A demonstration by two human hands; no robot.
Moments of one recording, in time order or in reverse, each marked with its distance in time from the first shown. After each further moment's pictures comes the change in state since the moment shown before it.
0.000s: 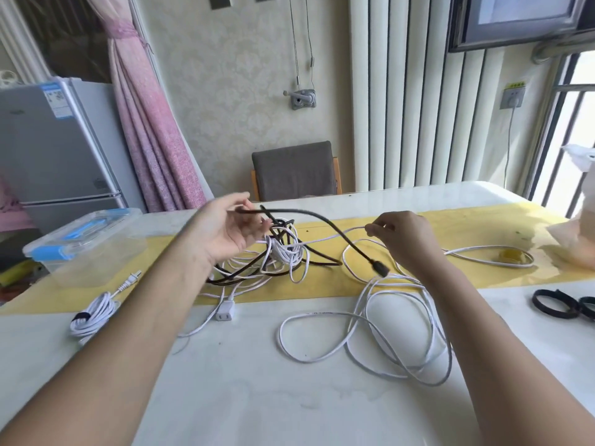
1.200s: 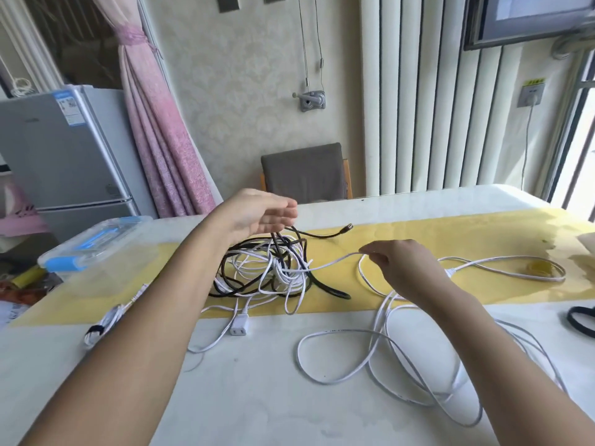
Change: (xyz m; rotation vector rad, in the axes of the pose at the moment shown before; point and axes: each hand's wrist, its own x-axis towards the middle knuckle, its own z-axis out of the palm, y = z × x) left_hand 0.050 0.023 0.009 0.750 -0.070 0.108; right_hand -0.013 -0.019 0.018 -0.215 -0.141 -0.148
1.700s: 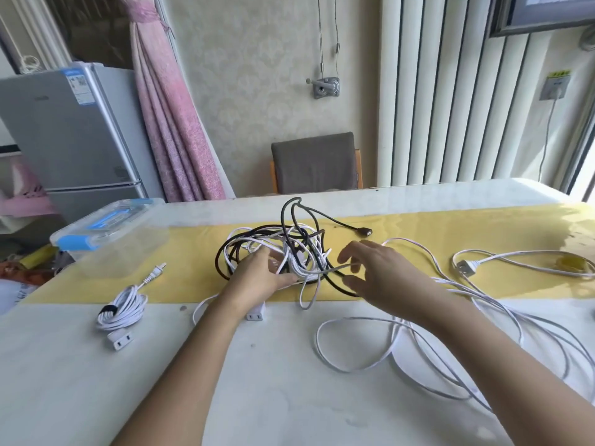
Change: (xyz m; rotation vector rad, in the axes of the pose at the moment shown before) left_hand -0.034 -0.127 -0.006 0.605 0.228 0.085; right_hand -0.018 -0.055 0.019 0.073 -0.207 -0.231
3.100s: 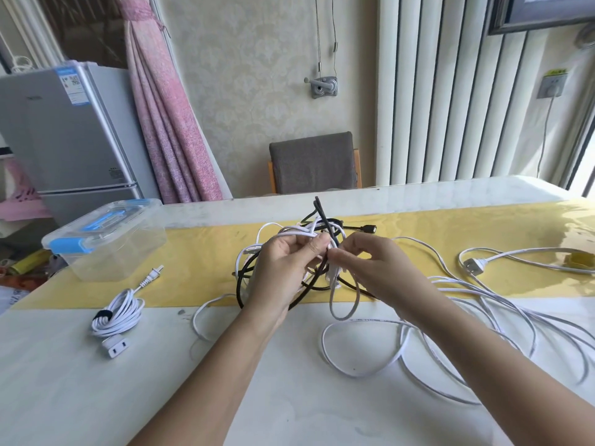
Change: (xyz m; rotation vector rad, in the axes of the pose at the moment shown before) left_hand -0.029 0.063 0.012 -0.936 0.029 0.208; right_hand 0.007 -0.023 0.007 0.624 0.157 0.221
